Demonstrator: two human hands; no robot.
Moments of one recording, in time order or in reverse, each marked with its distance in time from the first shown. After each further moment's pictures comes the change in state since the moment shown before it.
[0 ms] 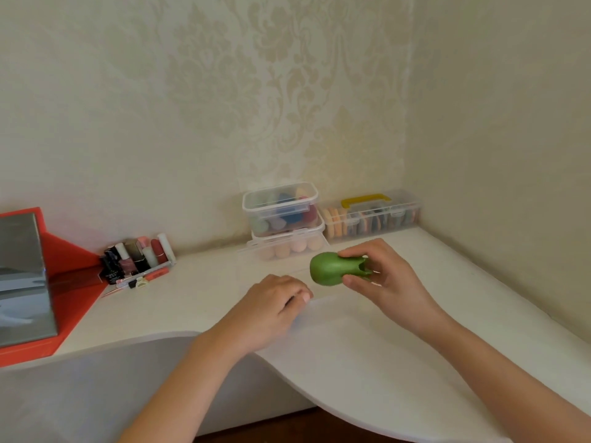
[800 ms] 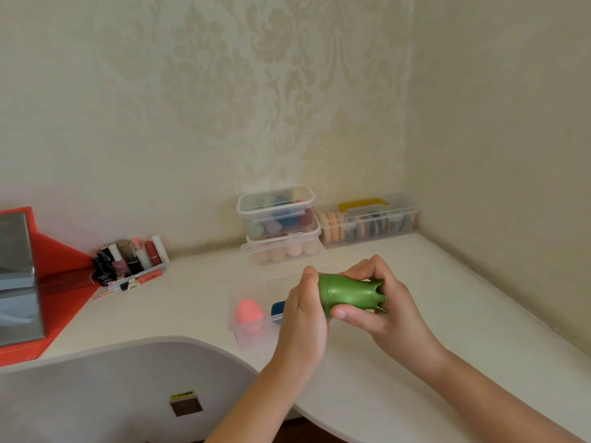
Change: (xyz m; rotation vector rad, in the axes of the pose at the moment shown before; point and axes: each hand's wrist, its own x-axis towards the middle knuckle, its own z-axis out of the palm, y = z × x) left_hand 0.011 0.089 0.028 -1.096 0.363 -0.399; right_hand -0.023 -0.013 0.007 0.276 -0.010 -0.049
